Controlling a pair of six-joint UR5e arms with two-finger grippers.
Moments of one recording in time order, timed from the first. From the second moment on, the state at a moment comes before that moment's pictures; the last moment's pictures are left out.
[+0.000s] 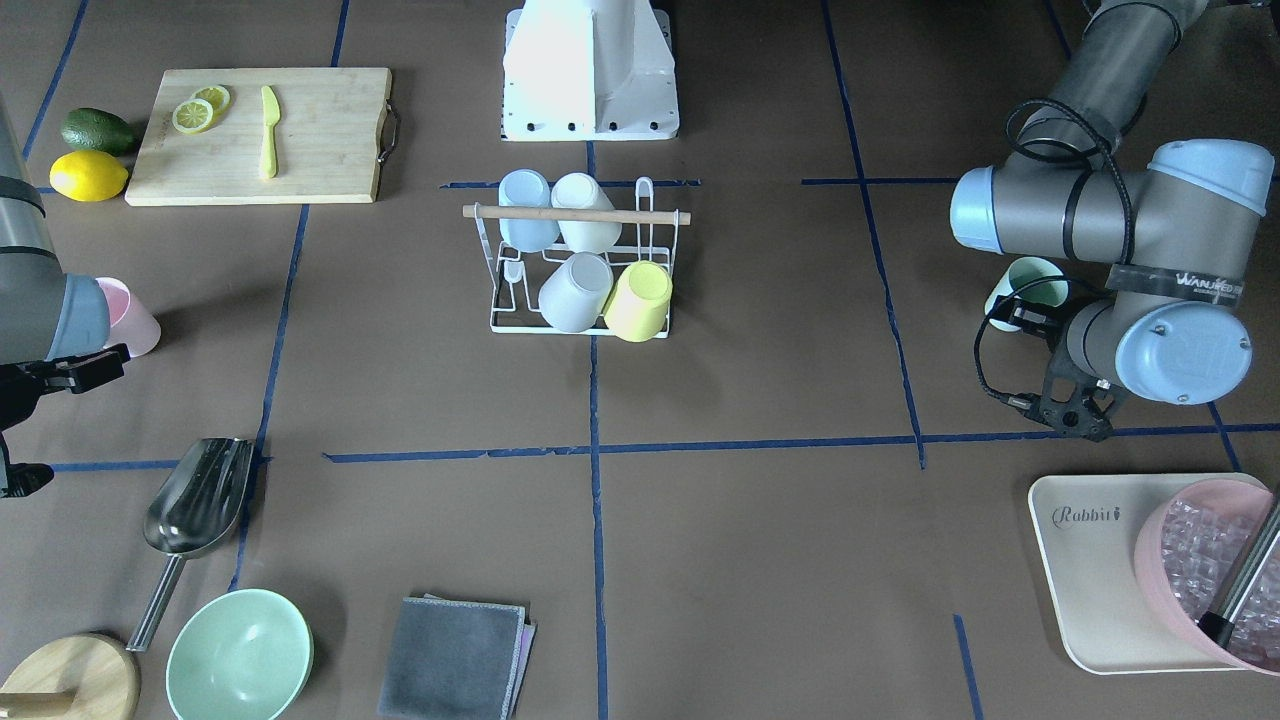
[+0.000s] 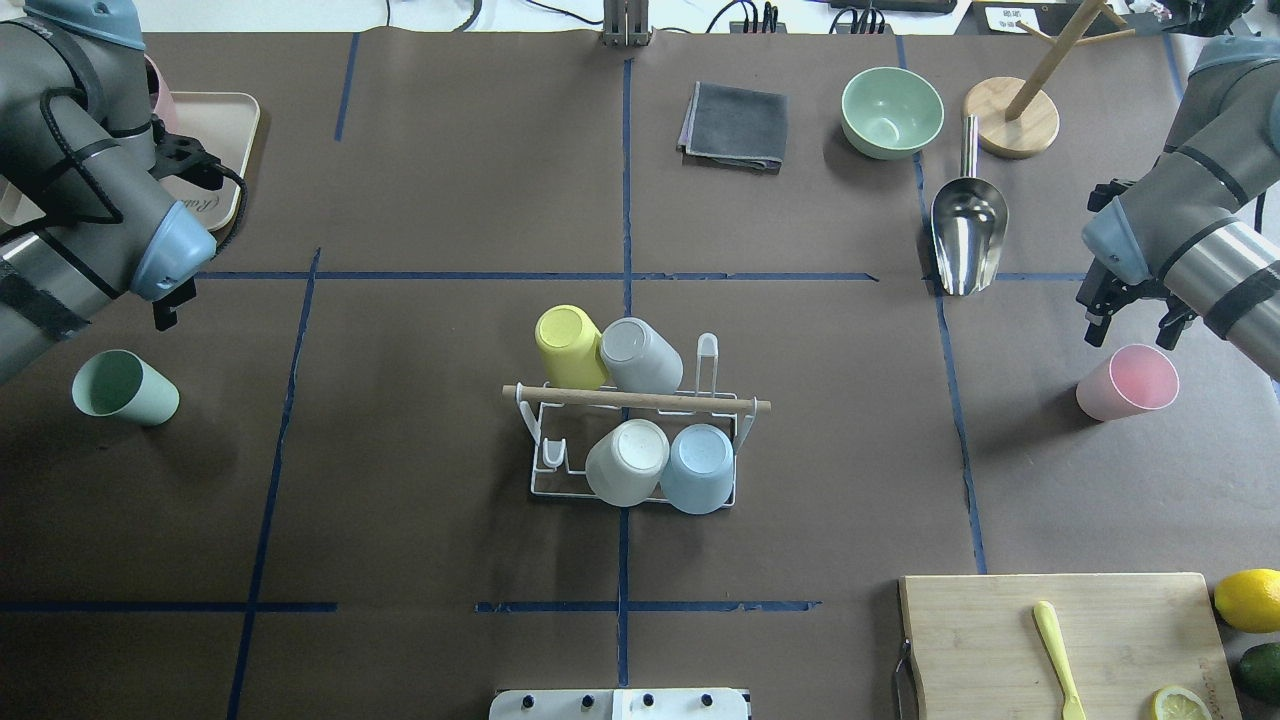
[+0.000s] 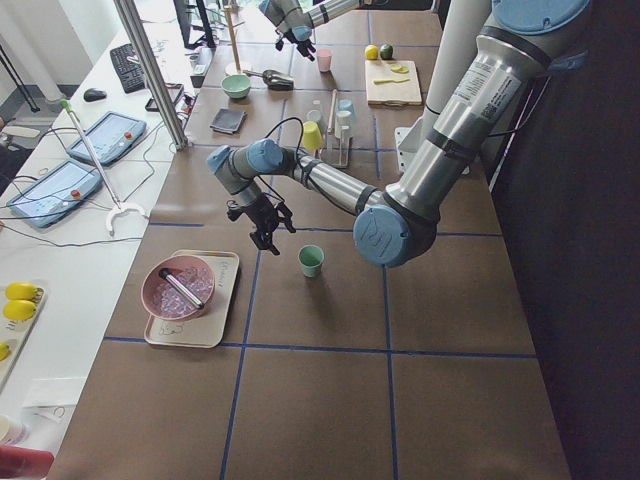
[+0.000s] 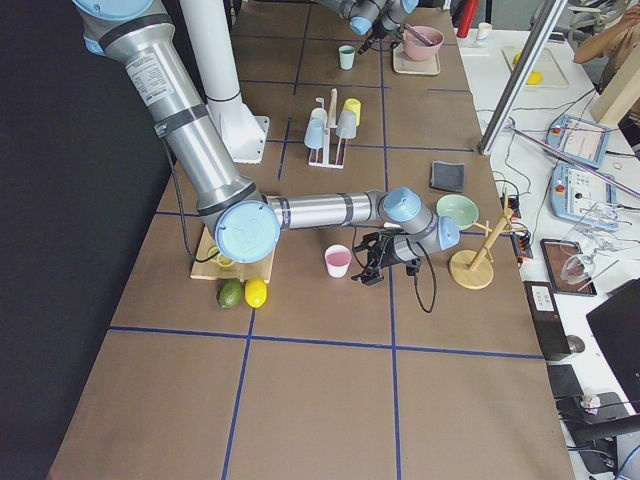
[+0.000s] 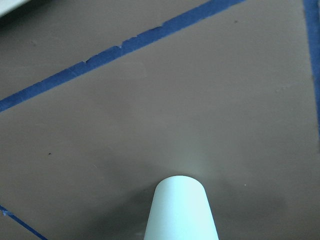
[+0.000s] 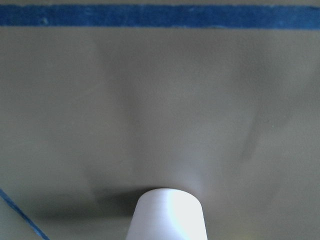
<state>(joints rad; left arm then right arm) -1.02 -2.11 -1.40 -0.92 -2.21 0.17 1.12 -1.08 1.14 -2.29 2.51 -0.25</state>
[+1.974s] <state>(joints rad) -0.98 -2.12 -1.18 -0.92 -2.33 0.16 1.01 -1.10 1.13 -2.39 2.50 -0.26</state>
